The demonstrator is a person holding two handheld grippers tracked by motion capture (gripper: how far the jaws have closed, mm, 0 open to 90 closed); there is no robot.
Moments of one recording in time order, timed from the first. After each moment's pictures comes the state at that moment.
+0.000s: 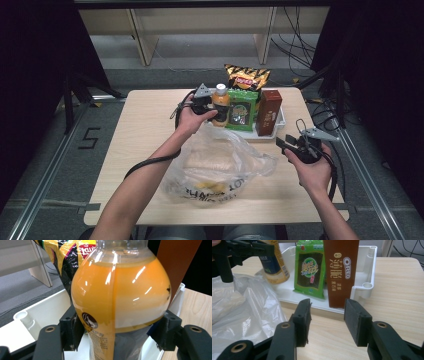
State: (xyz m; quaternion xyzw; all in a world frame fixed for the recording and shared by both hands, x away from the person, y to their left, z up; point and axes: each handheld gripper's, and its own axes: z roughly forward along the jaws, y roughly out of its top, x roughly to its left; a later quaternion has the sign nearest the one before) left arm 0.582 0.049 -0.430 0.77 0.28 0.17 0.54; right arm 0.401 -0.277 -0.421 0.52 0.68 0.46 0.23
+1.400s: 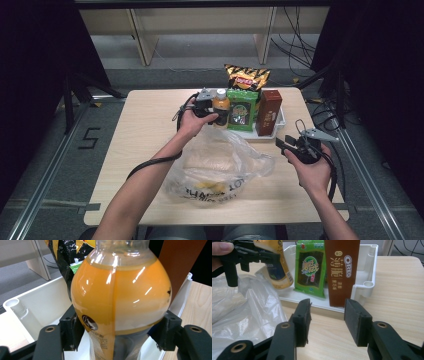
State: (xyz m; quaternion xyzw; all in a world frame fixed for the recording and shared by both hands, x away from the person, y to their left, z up) left arm 0.586 0.047 -0.449 0.78 0.29 0.16 0.52; right arm 0.401 -0.277 -0.422 0.52 0.69 0.45 0.23
